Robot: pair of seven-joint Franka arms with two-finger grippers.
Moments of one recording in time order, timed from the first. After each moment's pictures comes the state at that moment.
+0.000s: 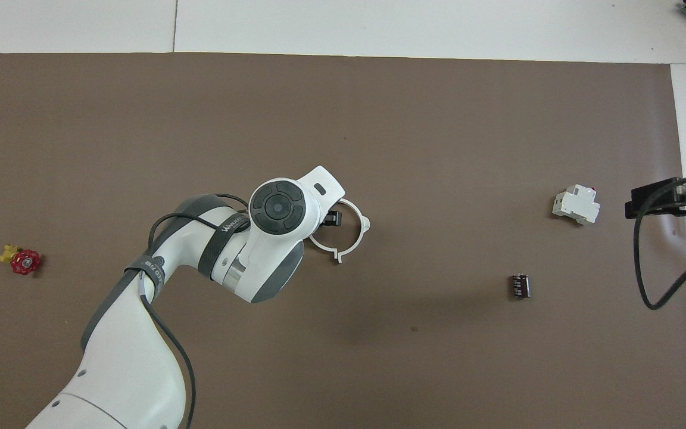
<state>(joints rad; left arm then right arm) -0.60 0.40 -0.01 -1.89 0.05 2.40 -0.52 0.12 -0.06 -0.13 -1.61 0.00 1.51 0.08</state>
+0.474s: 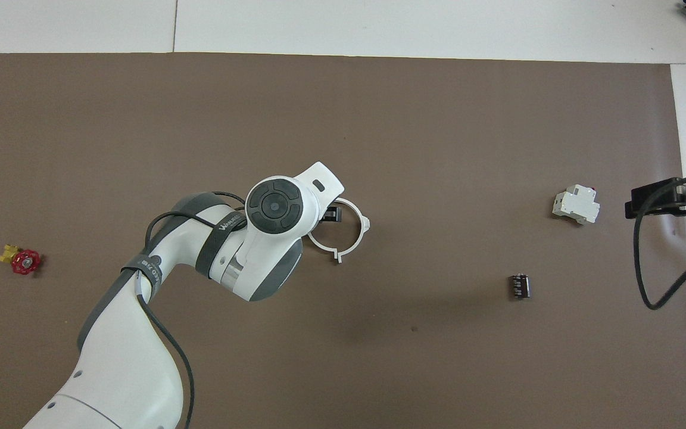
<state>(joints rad) -0.60 0.40 -0.01 -1.88 0.05 2.42 -0.53 0.12 -0.06 -0.13 -1.61 0.00 1.51 0.08</state>
